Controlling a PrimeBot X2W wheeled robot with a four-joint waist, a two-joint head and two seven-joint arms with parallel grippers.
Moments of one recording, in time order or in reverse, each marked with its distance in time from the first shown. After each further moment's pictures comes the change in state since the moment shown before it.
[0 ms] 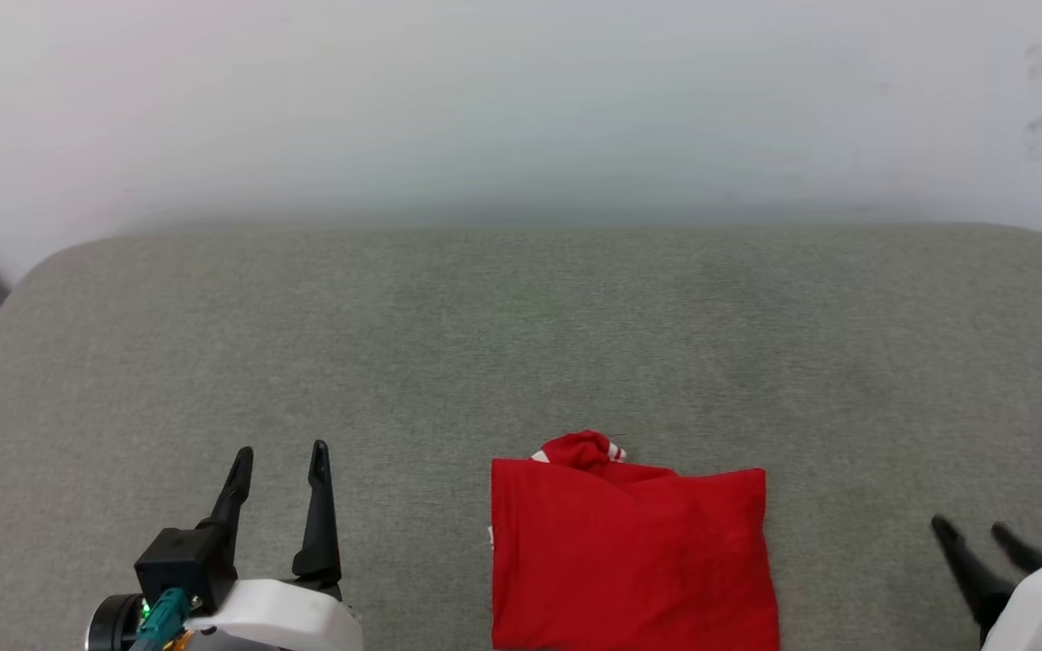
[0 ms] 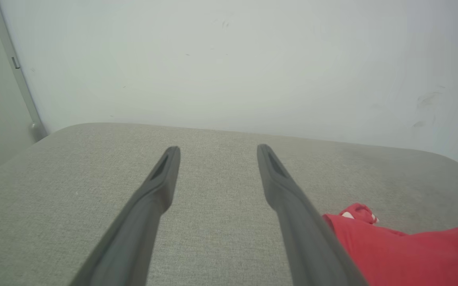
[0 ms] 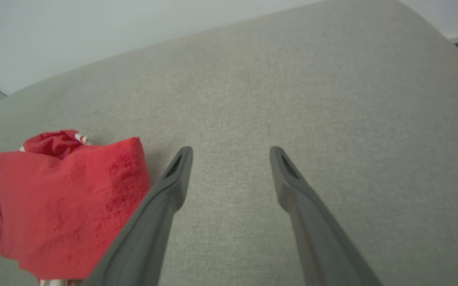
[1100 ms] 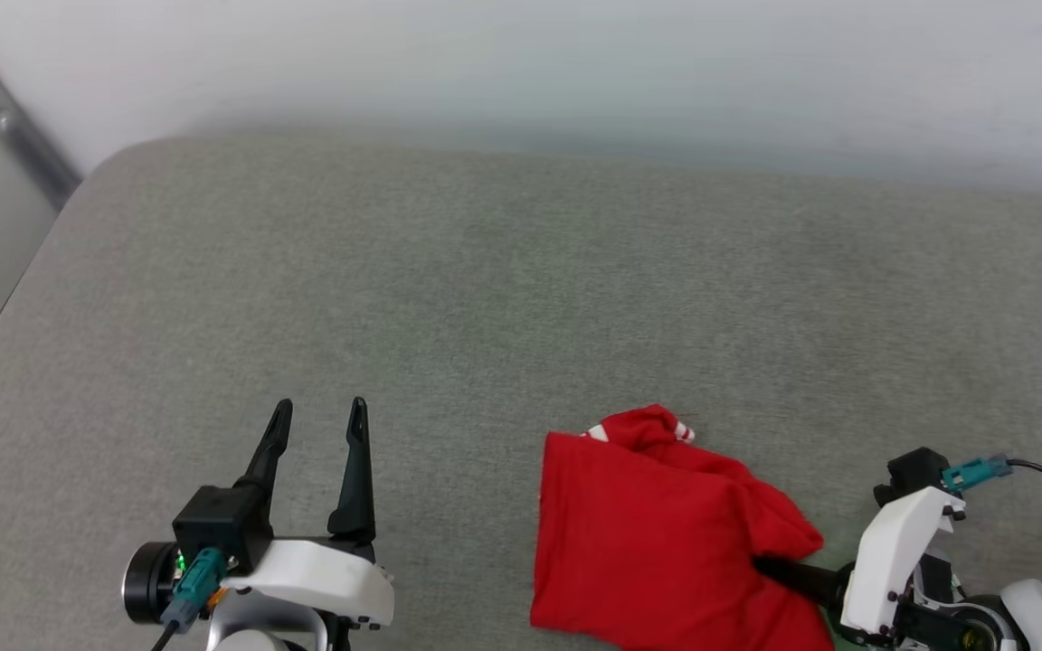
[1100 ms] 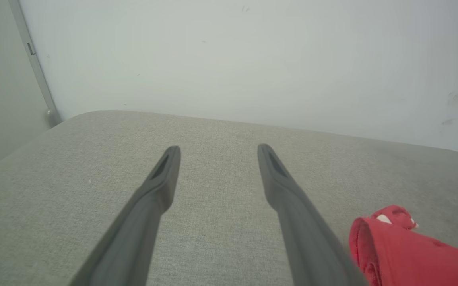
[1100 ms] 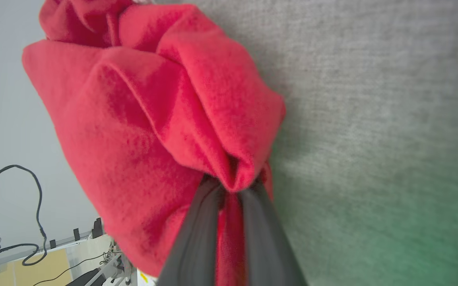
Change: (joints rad) left arm -0.098 -0.077 -0.003 0.061 0.067 -0.078 -0.001; right arm -0.309 -0.093 0.454 0.451 0.606 0.000 0.271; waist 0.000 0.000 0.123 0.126
